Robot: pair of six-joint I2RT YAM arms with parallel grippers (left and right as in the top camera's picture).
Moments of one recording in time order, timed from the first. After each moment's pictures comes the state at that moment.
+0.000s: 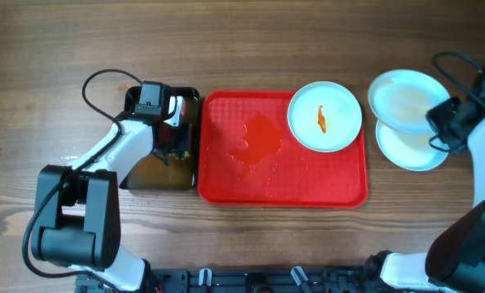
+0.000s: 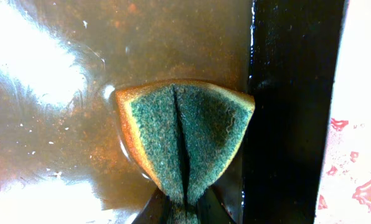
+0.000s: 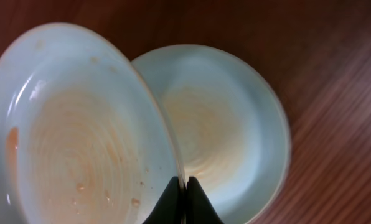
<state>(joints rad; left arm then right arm) -0.15 1.75 0.95 -0.49 0.16 -0.14 -0.47 1.58 1.17 -0.77 0.03 0.60</state>
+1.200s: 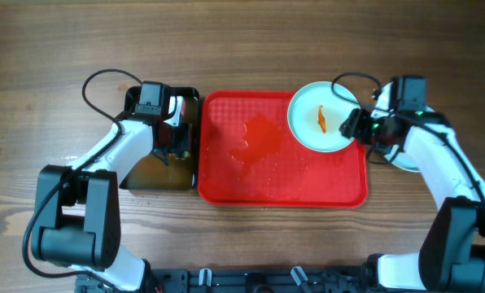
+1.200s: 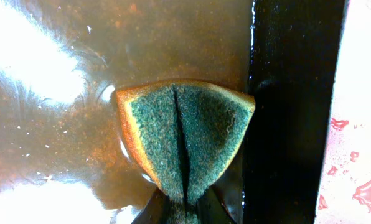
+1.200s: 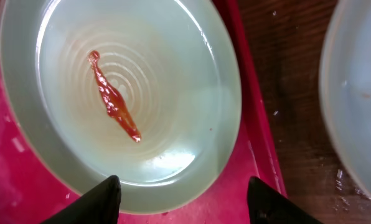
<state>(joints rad) -0.15 1.75 0.95 -0.49 0.16 -0.14 -0.08 1.58 0.94 -0.60 -0.24 0.33</state>
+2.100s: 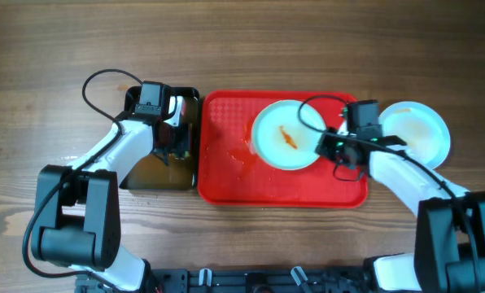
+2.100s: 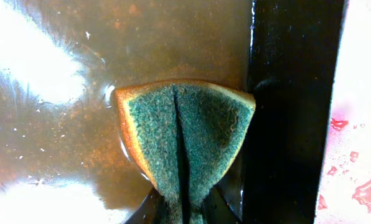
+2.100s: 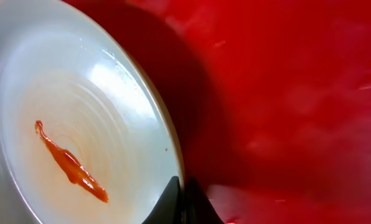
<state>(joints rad) -0.15 1.75 0.95 -0.49 0.16 -0.14 0.16 1.58 0.72 -0.30 -0.20 0.59</state>
